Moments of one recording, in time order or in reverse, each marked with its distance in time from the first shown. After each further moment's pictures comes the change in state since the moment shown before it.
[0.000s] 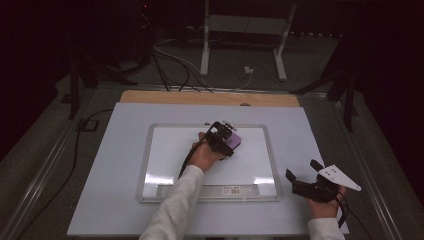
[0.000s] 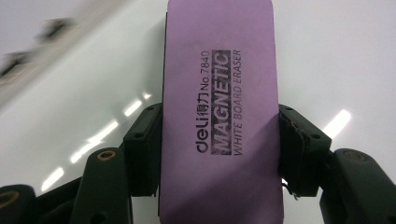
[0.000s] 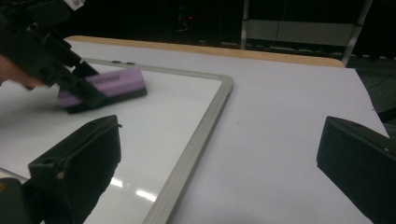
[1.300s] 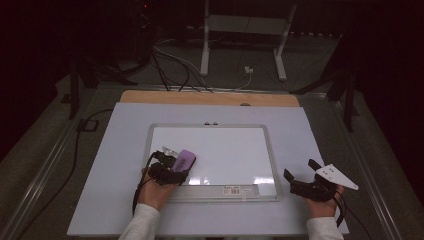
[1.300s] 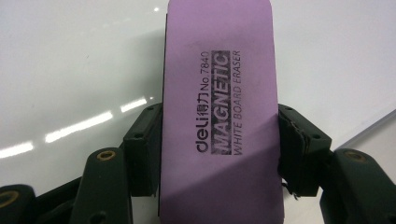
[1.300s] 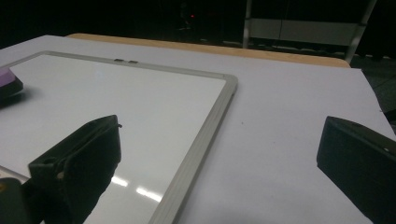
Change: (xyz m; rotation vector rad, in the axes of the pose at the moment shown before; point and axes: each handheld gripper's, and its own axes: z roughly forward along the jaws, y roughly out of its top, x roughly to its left) left arm 0.034 -0.171 -0.083 -0.180 0.066 -0.397; right arm 0.004 0.000 0.004 0.009 0.006 -0.008
